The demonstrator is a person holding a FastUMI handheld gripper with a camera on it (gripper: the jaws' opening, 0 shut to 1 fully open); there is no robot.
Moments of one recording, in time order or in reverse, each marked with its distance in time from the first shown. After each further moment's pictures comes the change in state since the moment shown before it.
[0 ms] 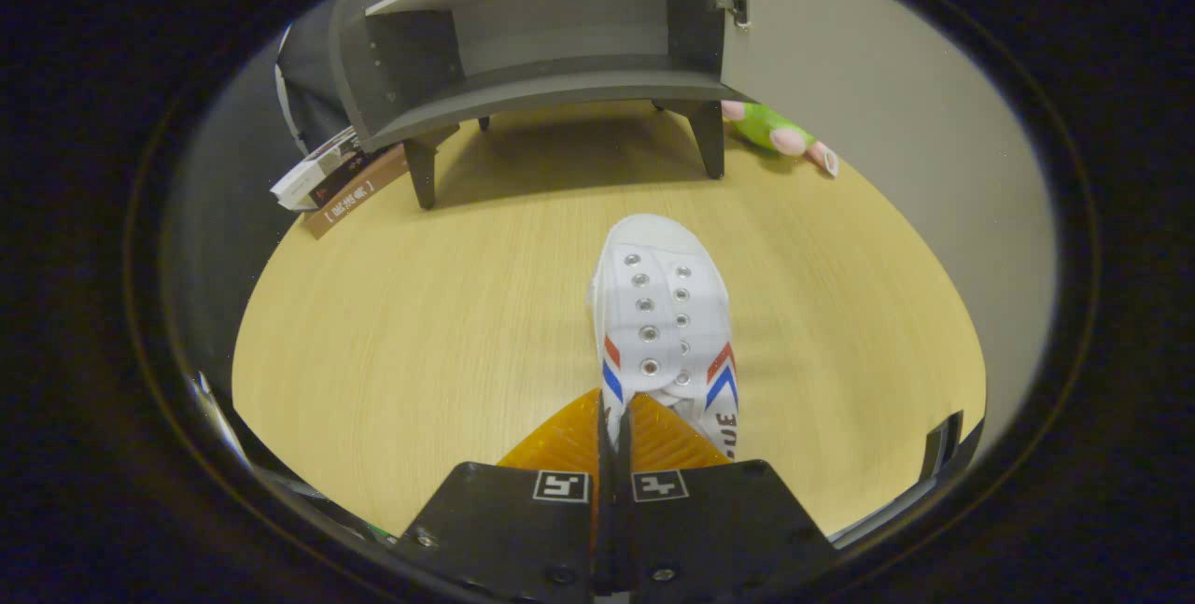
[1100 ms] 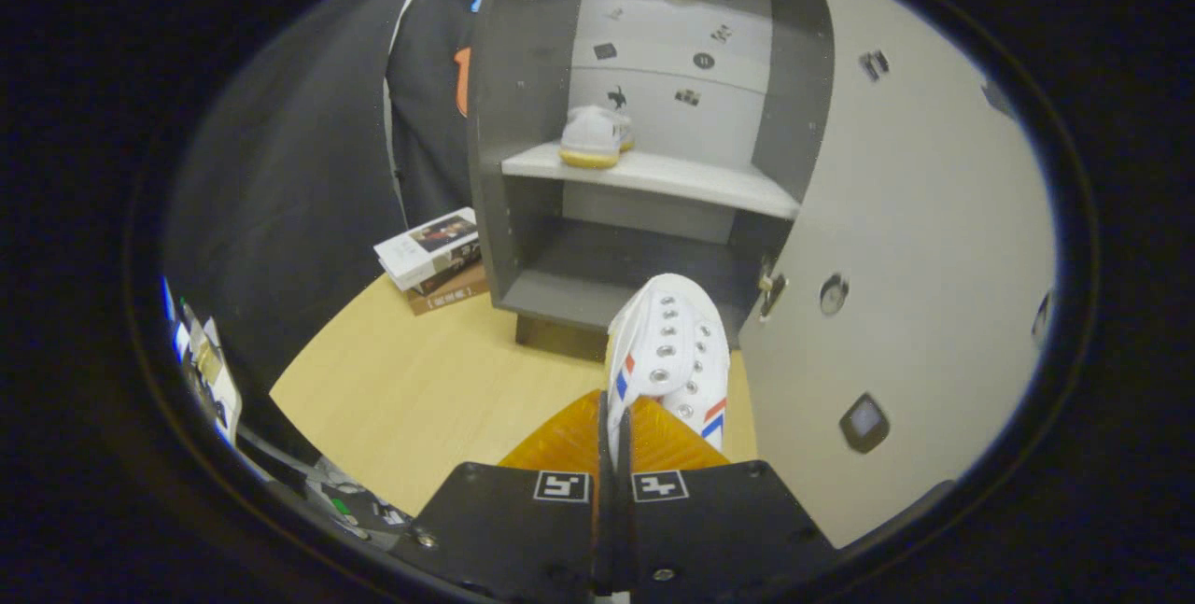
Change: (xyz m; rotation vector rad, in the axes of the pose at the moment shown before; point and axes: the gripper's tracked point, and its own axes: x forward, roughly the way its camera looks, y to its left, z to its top) arm -0.197 0.034 0.181 -0.291 -0.307 0.061
